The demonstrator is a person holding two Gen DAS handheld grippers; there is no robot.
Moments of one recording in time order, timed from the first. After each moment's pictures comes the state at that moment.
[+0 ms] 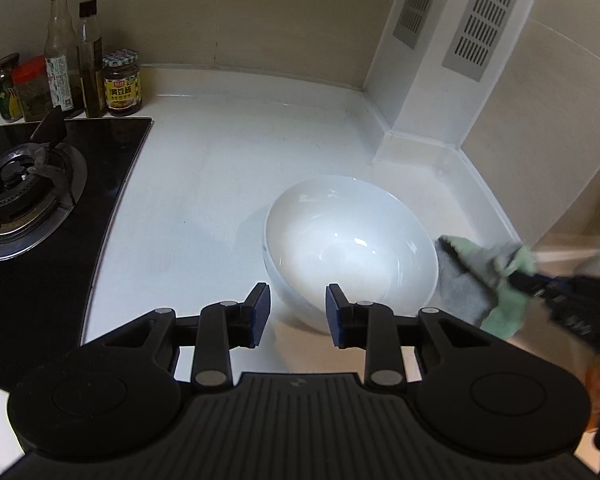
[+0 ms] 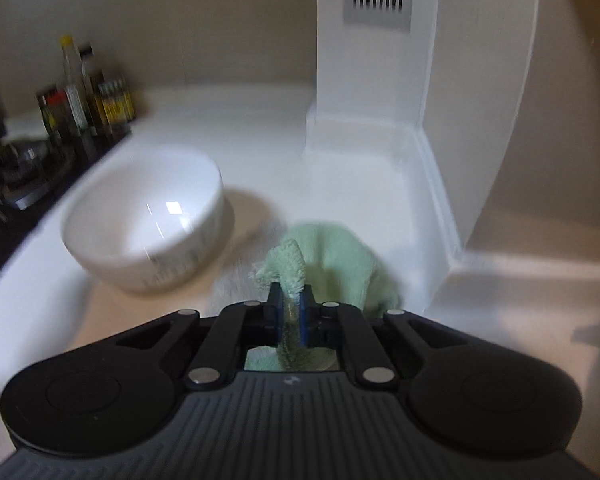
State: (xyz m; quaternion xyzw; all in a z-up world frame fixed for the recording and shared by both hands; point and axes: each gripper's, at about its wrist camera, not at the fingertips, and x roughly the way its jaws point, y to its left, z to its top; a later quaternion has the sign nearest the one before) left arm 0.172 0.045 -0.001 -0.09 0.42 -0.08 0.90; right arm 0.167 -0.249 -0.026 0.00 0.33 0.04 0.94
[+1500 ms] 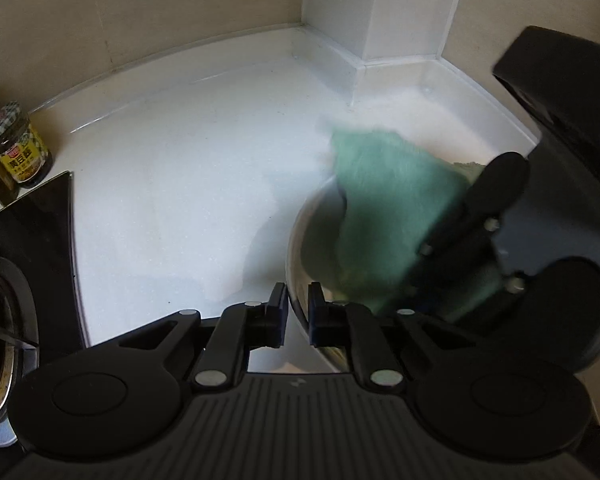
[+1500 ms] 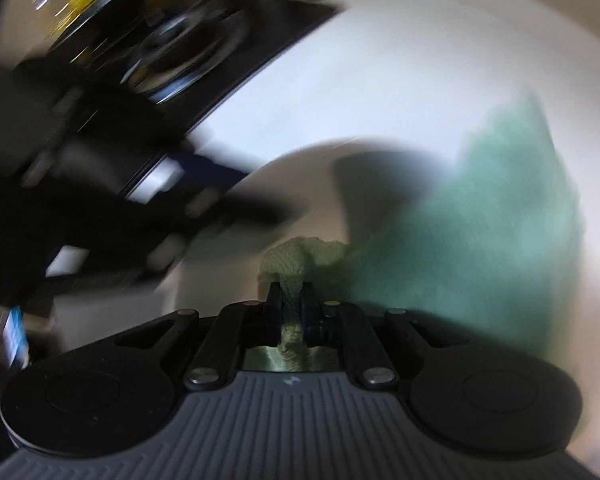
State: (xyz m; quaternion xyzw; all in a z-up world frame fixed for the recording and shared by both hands) left arm 0.274 0.033 -0.036 0.09 0.49 -0.21 0.84; right arm 0.356 -0.152 -0.101 -0.10 0.58 0.36 0.73
